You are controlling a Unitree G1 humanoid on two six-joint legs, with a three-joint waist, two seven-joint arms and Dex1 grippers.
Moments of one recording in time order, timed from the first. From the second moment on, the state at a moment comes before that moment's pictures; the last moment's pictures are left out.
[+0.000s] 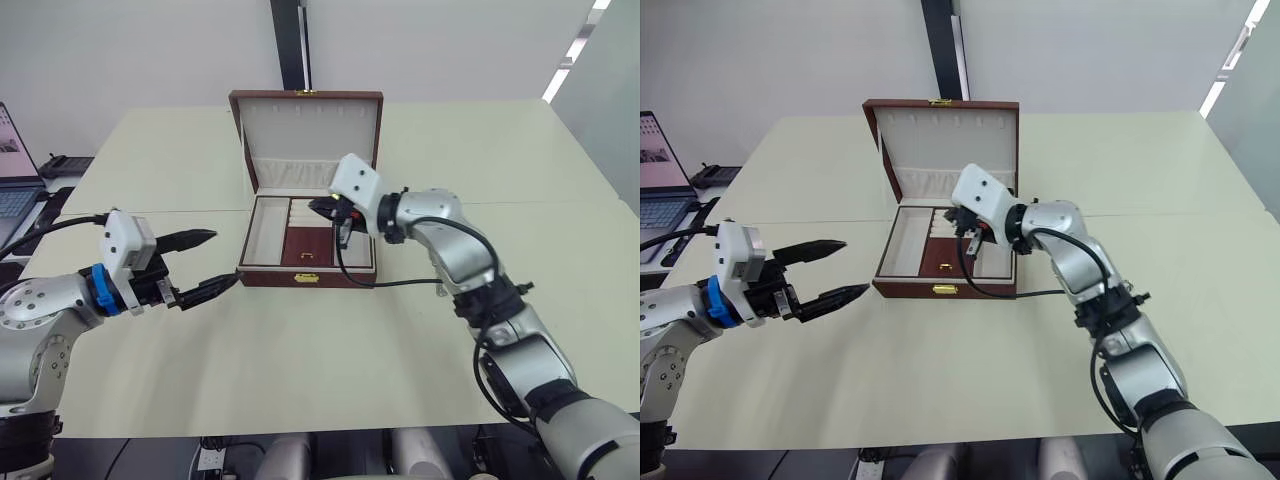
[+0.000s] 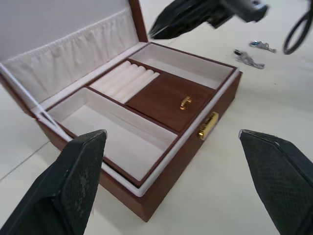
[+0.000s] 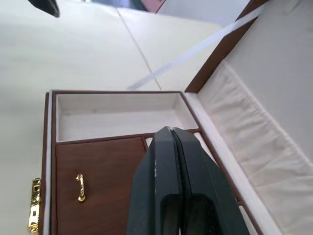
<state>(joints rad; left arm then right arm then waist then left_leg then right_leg) -0.09 0.84 0.36 -0.17 -0.59 0.33 -1.02 -0.80 -0.31 0.28 0.00 -0.01 0.43 0.82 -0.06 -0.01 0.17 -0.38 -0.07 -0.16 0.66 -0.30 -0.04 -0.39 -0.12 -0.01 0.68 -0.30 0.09</state>
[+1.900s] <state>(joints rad) 0.01 0.74 0.13 -0.39 -0.64 0.27 -1.22 0.27 -0.48 -0.37 -0.48 0.23 0.42 0.50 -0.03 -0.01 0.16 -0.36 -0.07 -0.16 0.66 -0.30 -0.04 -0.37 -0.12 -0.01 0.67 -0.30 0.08</state>
